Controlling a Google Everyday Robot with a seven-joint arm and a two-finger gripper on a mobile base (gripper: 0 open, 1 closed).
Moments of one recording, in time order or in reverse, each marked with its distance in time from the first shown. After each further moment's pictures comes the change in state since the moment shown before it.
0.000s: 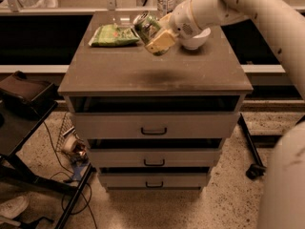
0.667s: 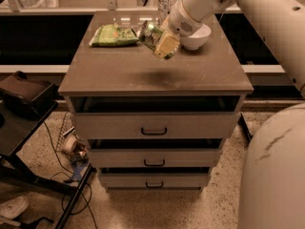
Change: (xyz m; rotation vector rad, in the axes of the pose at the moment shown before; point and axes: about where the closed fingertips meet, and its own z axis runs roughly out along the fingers) arm 0.025 -0.003 -0.007 -0.007 0.314 -0.107
